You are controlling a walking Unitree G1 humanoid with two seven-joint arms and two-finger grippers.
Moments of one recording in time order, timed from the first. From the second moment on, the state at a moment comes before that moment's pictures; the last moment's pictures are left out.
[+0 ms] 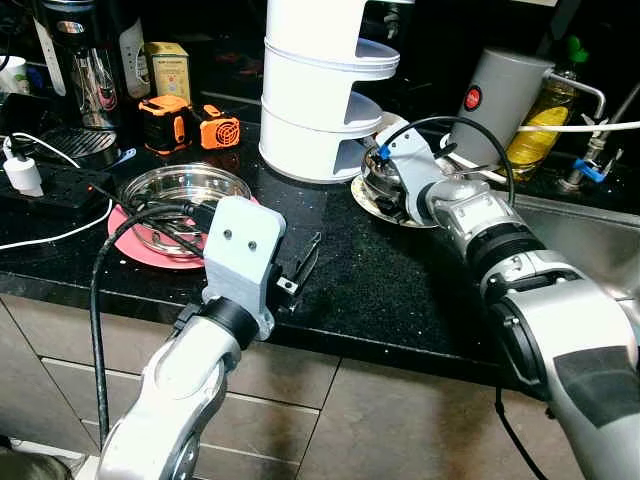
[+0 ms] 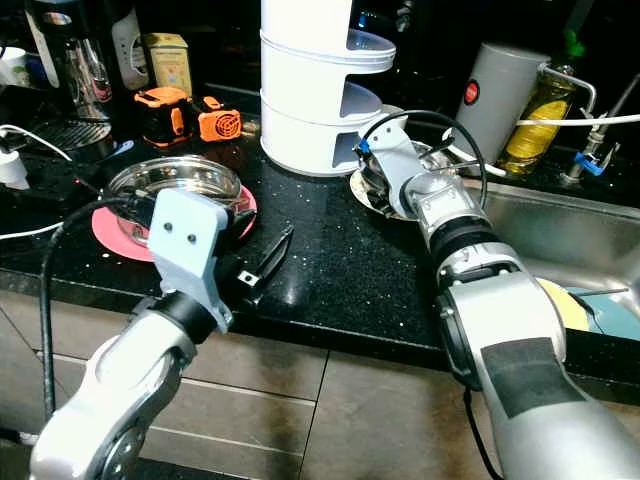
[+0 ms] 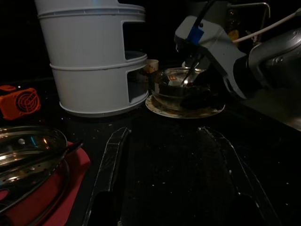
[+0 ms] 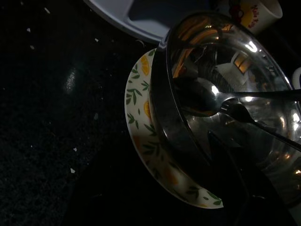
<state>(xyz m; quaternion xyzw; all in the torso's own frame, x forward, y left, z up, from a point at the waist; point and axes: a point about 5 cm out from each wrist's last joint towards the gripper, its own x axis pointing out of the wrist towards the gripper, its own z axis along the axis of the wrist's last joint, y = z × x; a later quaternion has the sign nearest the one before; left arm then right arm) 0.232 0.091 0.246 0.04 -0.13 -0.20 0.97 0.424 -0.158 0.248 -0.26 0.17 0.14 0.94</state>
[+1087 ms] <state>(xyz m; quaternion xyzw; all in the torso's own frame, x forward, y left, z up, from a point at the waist) 0.262 0.101 0.273 0.07 -0.19 -0.18 0.96 0.412 -0.177 0.290 0.18 -0.14 0.24 0.94</state>
